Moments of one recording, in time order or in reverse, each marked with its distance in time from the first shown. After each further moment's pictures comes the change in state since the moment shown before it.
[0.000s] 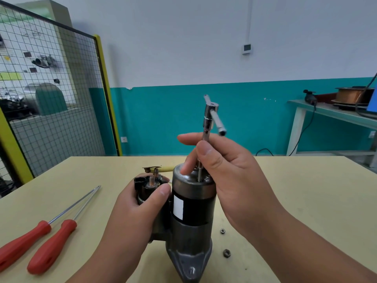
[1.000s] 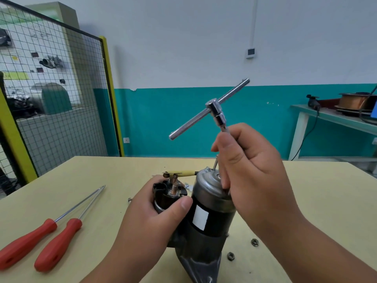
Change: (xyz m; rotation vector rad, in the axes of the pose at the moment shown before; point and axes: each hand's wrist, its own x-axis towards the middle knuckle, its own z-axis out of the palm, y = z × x) left_hand -0.012 0.013 0.005 0.117 -0.085 0.156; right_hand -0.004 -0.016 -0.002 -0.290 0.163 -0.112
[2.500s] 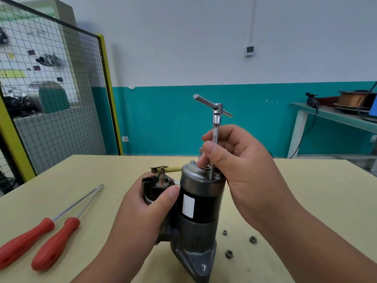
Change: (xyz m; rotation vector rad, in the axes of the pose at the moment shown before) left_hand 0.010 -0.014 -0.004 -0.072 0.044 -0.068; right_hand 0.011 0.018 -0.001 0.223 -0.051 0.186
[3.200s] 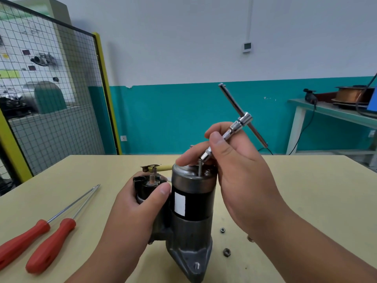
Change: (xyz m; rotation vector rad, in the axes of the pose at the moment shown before) left_hand 0.000 -0.002 -0.001 -0.052 0.056 -0.039; right_hand -0.006 0.003 0.009 0.158 -0.032 0.038
